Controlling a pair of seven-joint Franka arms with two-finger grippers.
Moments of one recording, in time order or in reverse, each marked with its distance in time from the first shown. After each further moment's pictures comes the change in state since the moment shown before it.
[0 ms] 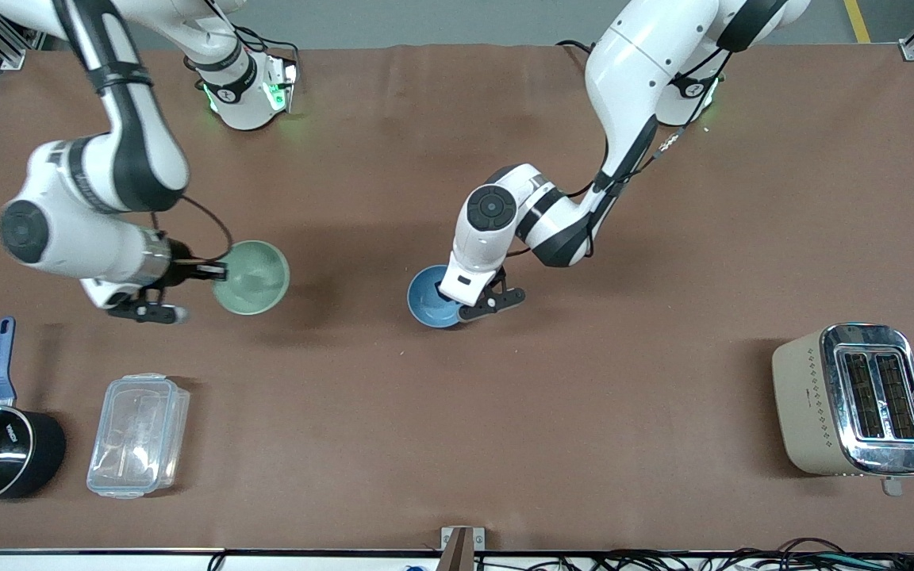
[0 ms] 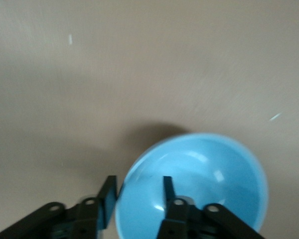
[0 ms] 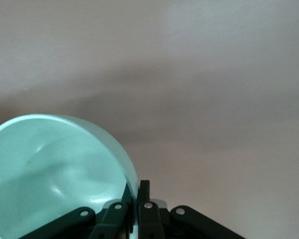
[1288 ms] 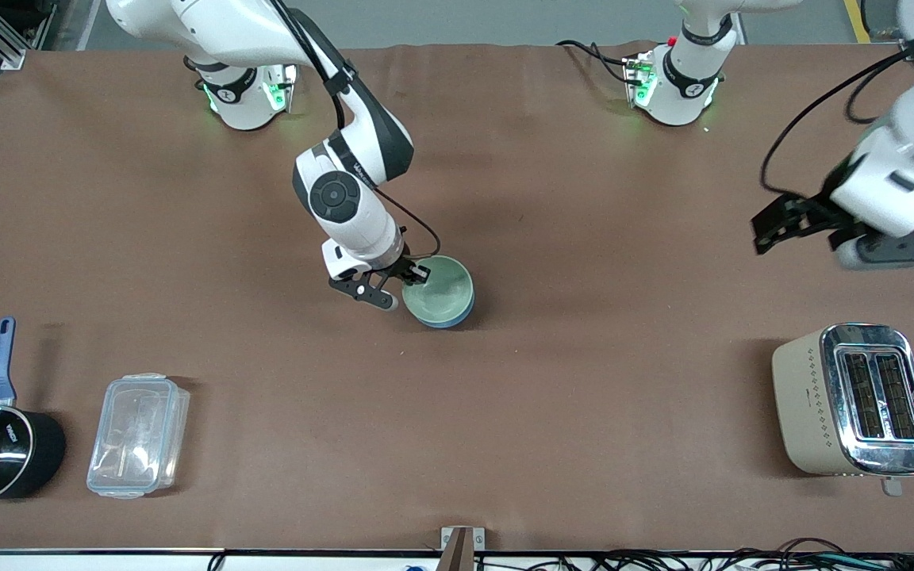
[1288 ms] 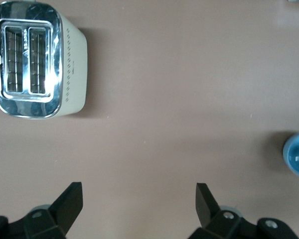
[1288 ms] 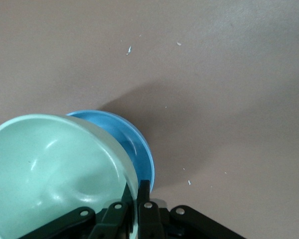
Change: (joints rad) left arm 0.596 -0.608 0.010 0.117 -0.069 -0.813 0.979; right arm 0.479 0.284 0.002 0.143 0.016 0.394 0.659
